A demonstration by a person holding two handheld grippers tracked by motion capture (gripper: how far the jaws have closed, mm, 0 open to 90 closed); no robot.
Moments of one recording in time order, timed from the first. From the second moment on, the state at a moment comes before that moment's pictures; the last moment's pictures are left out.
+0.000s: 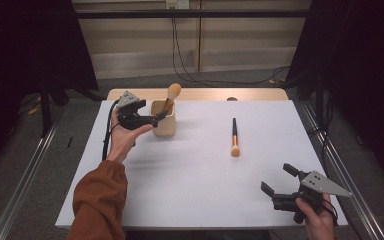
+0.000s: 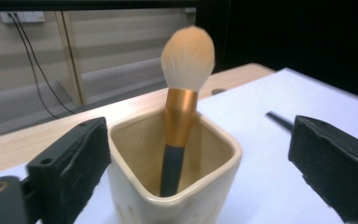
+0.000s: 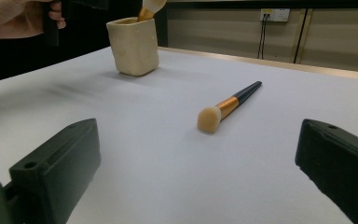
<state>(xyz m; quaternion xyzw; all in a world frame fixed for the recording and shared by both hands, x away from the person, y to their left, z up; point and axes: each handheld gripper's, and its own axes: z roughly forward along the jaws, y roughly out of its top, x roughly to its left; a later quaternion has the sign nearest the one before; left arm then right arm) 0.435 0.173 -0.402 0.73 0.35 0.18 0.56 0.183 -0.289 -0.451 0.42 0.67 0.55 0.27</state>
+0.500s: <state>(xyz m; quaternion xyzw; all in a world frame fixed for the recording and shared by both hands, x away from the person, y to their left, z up) 0.399 0.185 -0.398 0.74 0.33 0.19 0.55 0.183 -0.288 -0.451 0.42 0.67 0.55 0.27</state>
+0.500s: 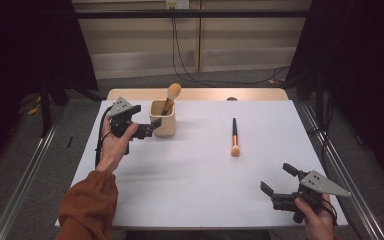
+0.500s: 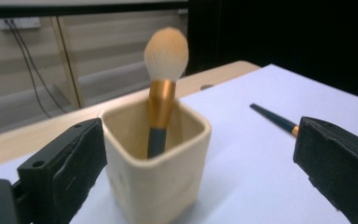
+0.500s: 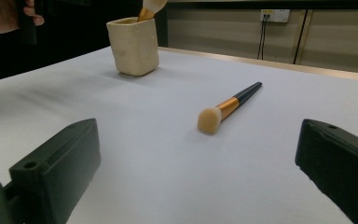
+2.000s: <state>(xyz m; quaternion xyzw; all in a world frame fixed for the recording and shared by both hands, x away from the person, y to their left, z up) 0.282 0.251 -0.426 0.72 0.38 0.21 0.53 0.190 -0.287 -0.452 0.43 0.67 0.54 0.28</state>
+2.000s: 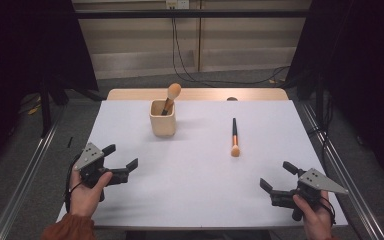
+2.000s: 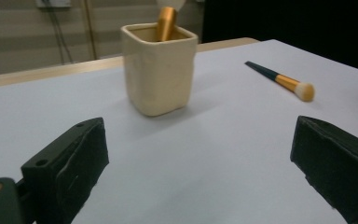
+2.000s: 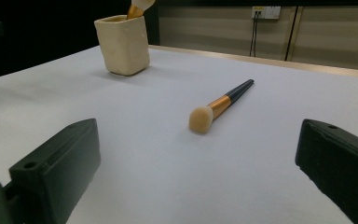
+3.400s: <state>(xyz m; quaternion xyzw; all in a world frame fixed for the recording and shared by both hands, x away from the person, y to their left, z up) 0.235 0.267 -0.433 0.72 0.38 0.22 0.54 0.205 -0.283 -0.451 0.43 0.66 0.55 0.27</state>
